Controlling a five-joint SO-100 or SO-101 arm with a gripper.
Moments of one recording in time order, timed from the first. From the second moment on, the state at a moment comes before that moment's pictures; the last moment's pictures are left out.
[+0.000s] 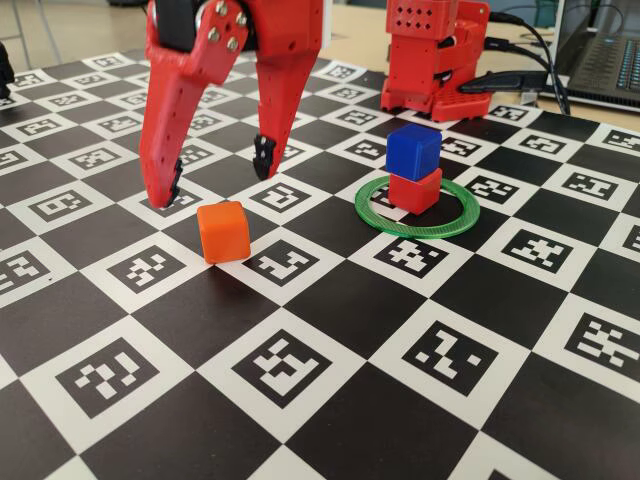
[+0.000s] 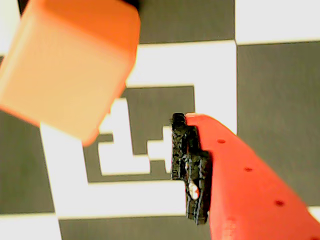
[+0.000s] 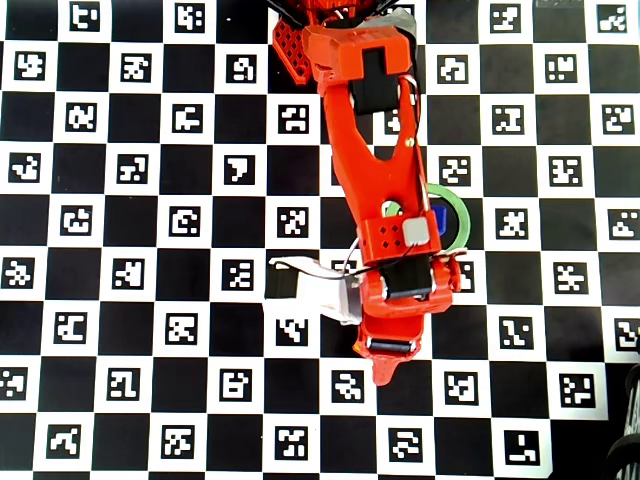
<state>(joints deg) -6.9 54.1 57.0 80.8 11.6</state>
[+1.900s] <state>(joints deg) -7.7 50.1 59.6 74.8 28.7</state>
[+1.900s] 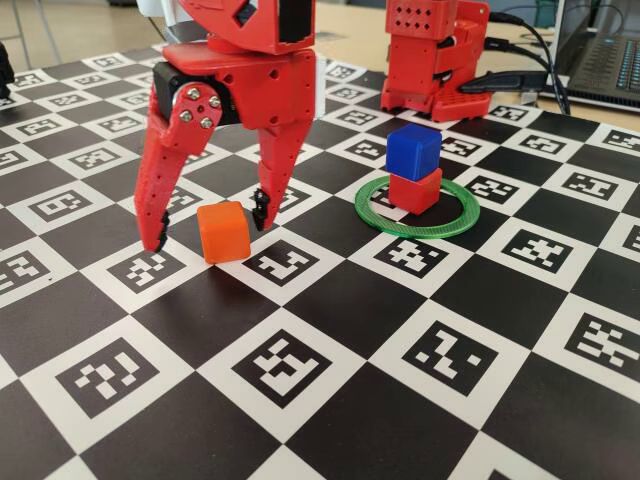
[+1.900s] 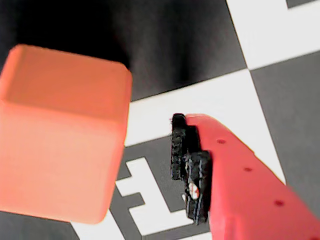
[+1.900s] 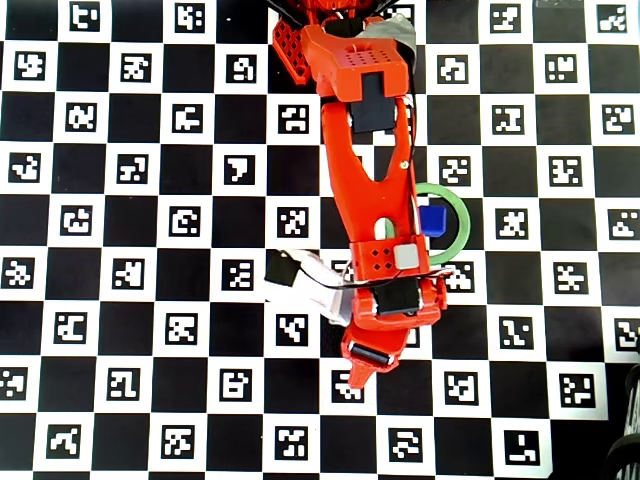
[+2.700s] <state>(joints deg) -7.5 50.1 59.6 72.2 36.8</state>
